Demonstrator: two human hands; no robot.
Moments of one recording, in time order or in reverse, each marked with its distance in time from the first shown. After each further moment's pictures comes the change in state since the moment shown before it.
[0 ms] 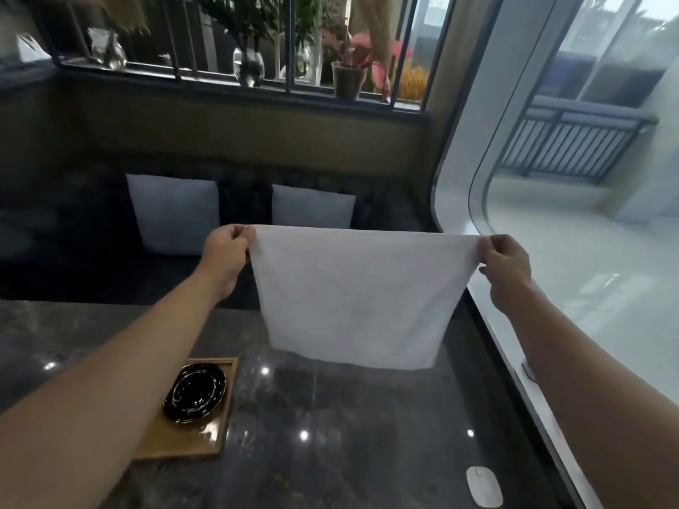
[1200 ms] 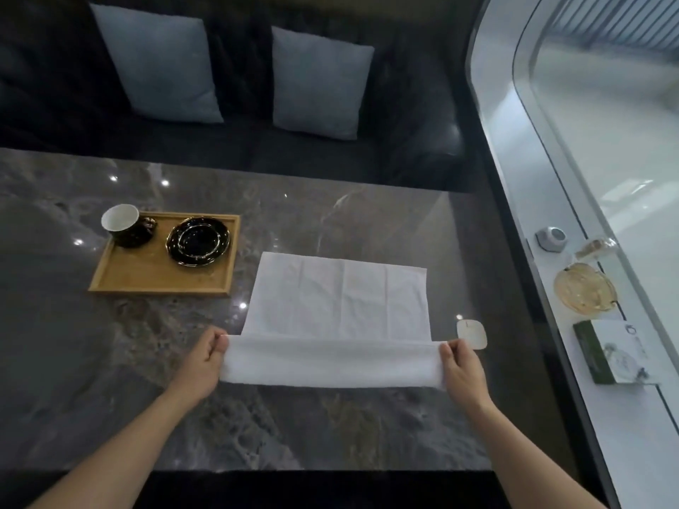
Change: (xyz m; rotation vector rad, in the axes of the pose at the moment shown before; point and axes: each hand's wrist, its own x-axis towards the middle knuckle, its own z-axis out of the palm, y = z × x) left_hand -0.321 -0.295 -0.094 0.591 -0.191 -0.304; right_hand -0.300 0.297 -0.094 -0.548 -0.323 0.291
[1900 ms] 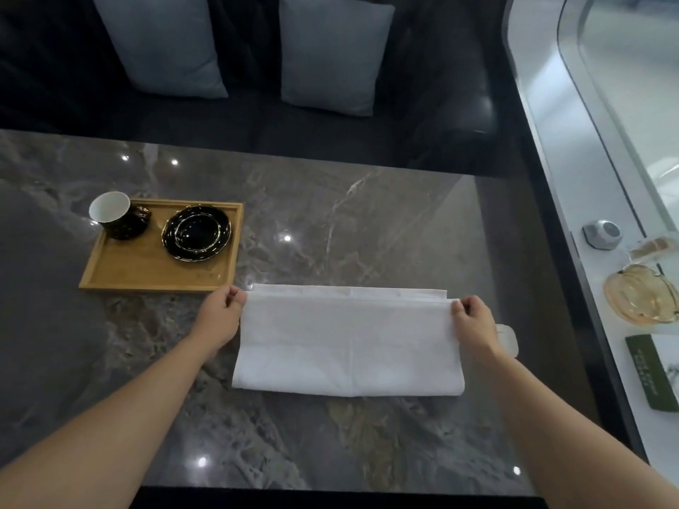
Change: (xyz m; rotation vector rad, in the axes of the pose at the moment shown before) left_hand 0.101 0.024 0.014 -0.056 0.086 -0.141; right_hand 0.106 -0.032 0.032 -0.028 0.018 0.083
